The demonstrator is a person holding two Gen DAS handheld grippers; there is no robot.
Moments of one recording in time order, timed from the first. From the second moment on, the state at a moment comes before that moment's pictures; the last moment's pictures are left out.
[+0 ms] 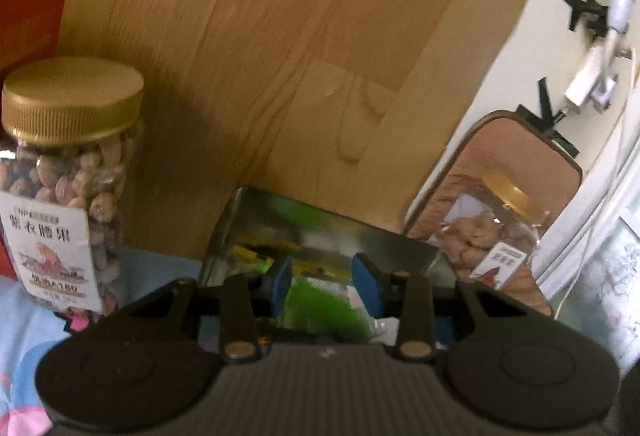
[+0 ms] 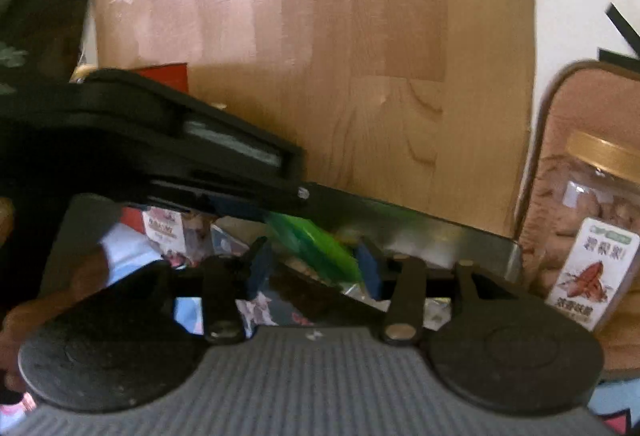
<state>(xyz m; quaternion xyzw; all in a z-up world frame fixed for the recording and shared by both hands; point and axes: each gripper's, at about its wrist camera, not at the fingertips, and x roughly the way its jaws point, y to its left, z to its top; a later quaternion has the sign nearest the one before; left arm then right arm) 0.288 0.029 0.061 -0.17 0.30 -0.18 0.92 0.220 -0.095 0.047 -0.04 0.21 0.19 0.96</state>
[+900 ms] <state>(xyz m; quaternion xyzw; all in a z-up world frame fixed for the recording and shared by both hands) 0.088 0.101 -0.011 -0.27 0.37 -0.24 0.85 0.101 -0.136 0.015 0.17 0.43 0.36 0.81</state>
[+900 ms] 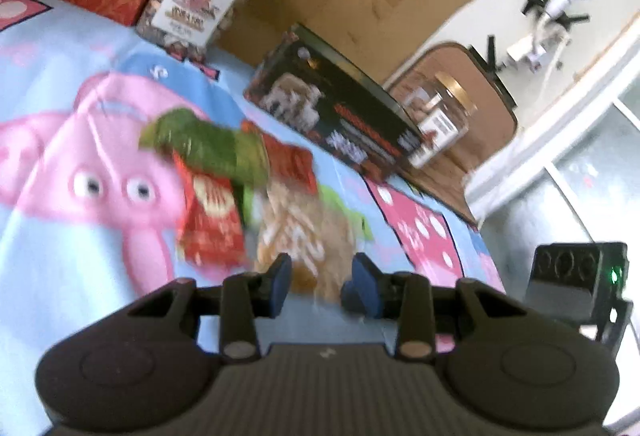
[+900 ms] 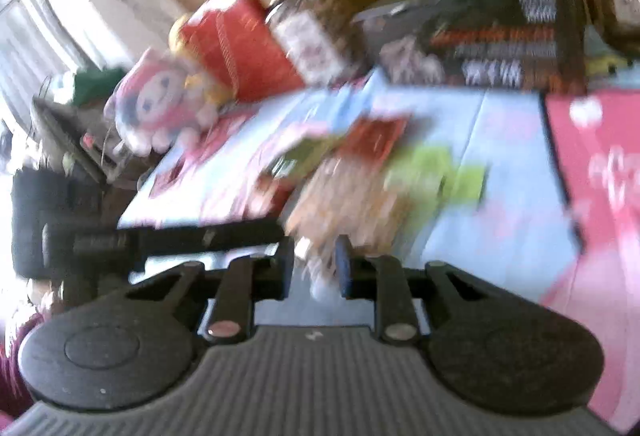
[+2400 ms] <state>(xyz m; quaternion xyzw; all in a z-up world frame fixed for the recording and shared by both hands) 0.065 0.118 -0.032 -0.38 0.42 -0.25 0.78 0.028 -0.124 0.018 0.06 0.36 0.33 0.87</state>
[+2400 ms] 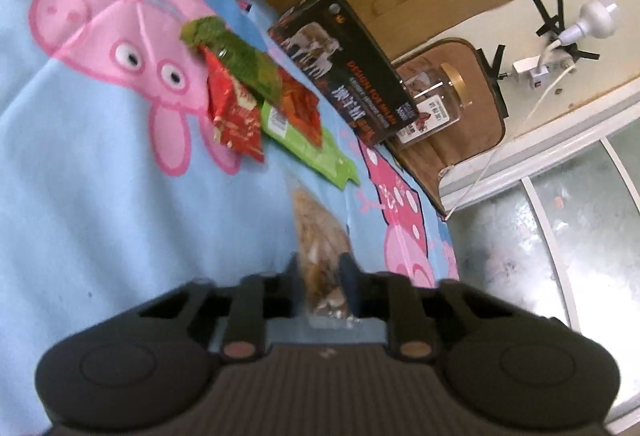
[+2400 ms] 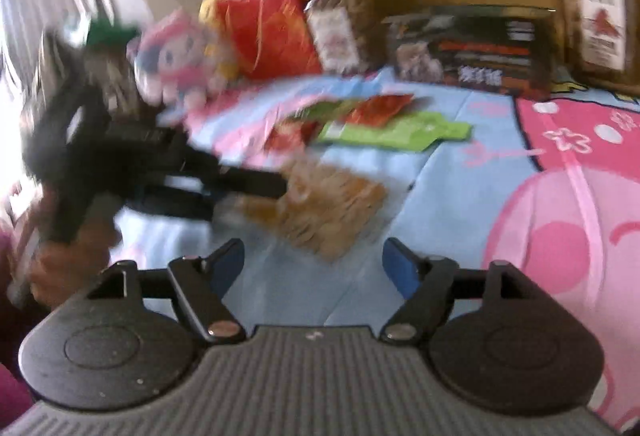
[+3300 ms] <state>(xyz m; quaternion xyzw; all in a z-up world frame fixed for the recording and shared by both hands) 0.081 0.099 -0.010 -0.34 0.42 -0.28 0.79 0.023 -0.093 0.007 -0.11 0.28 0.27 0.91</state>
